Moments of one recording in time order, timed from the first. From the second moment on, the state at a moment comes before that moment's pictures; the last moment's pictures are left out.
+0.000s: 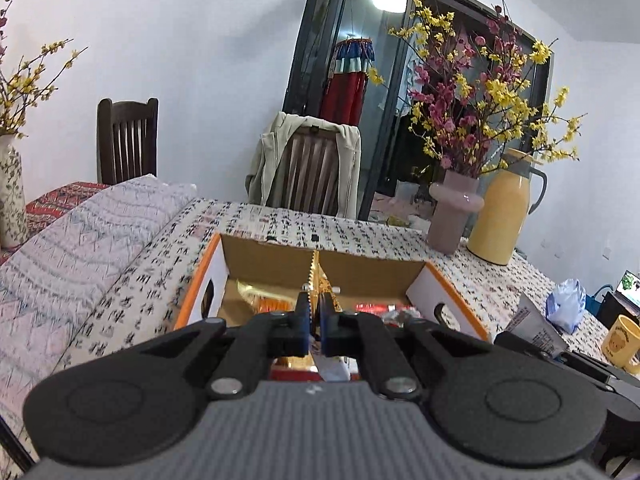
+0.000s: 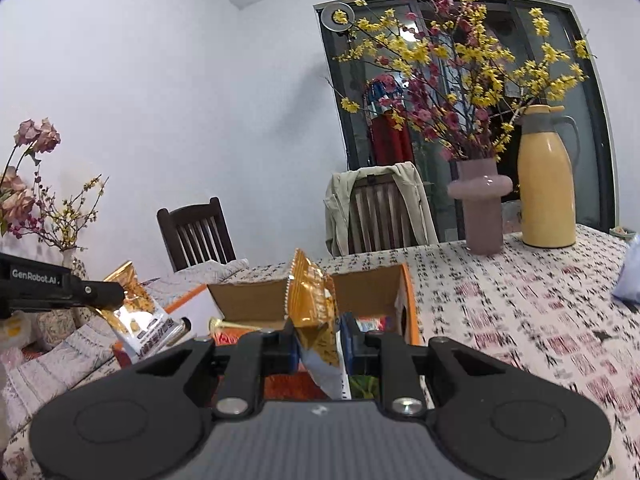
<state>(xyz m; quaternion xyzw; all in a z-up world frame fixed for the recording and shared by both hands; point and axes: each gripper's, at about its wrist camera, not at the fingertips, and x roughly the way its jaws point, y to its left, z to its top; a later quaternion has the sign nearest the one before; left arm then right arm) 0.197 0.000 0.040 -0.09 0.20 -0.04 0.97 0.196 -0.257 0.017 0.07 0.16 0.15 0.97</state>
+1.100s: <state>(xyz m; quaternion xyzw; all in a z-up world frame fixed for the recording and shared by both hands) 0.286 0.020 -0.005 -0.09 0.24 0.00 0.97 0.302 -0.218 -0.011 0.04 0.23 0.15 0.96</state>
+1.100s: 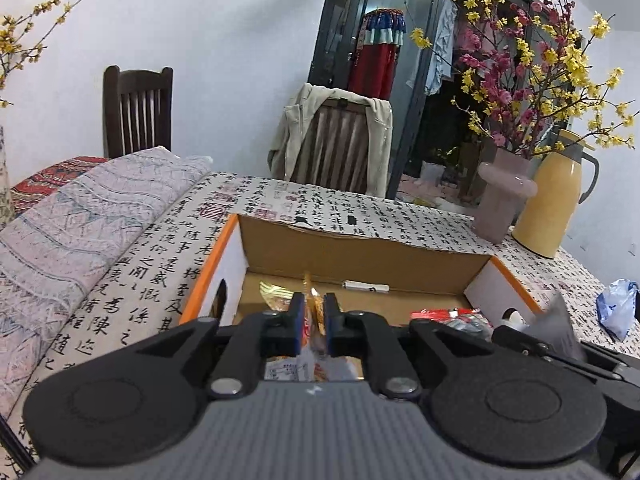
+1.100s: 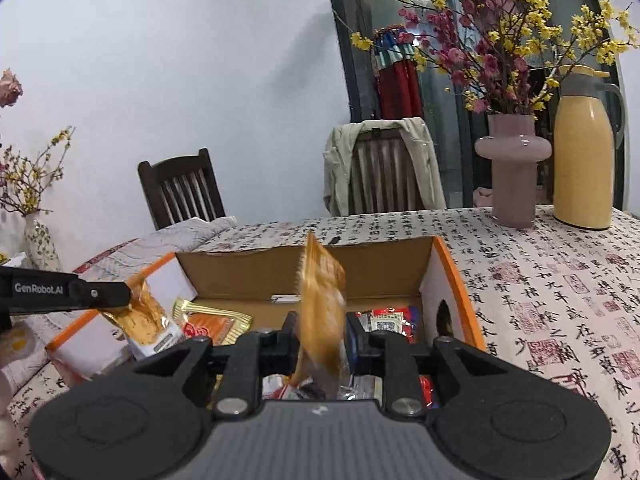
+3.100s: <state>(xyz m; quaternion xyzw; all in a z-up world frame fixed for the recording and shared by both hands) 0.120 0.051 0.005 -0.08 0.21 0.05 0.97 0.148 -0.223 0.024 0.04 0.21 0.12 0.97</state>
